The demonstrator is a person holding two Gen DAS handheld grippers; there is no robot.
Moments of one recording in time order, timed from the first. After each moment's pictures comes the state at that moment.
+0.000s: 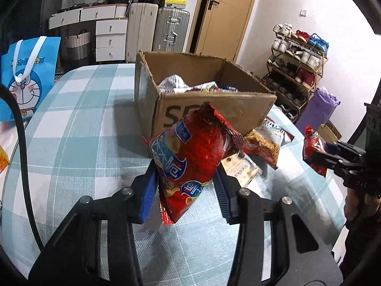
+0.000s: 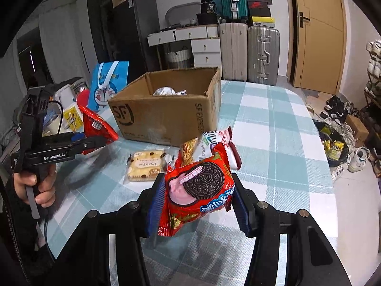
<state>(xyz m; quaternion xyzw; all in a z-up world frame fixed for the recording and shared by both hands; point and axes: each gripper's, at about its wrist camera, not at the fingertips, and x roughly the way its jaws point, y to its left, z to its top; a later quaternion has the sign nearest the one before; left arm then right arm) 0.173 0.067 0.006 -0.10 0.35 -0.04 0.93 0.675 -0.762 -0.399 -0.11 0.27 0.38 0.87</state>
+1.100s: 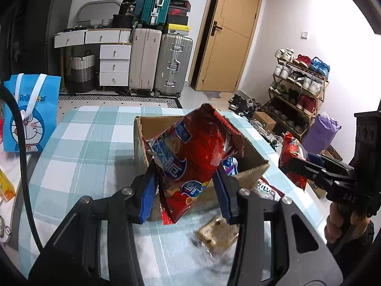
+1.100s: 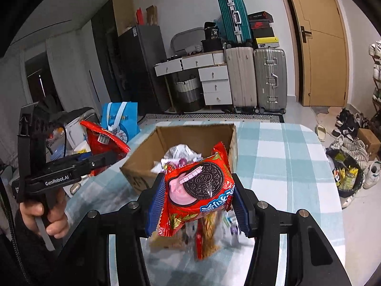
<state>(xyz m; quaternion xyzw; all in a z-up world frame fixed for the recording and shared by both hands) 0.204 0.067 0.098 -0.11 0.29 -0.02 0.95 0.703 -0.714 -0.327 -0.05 0.21 0.42 0.88</state>
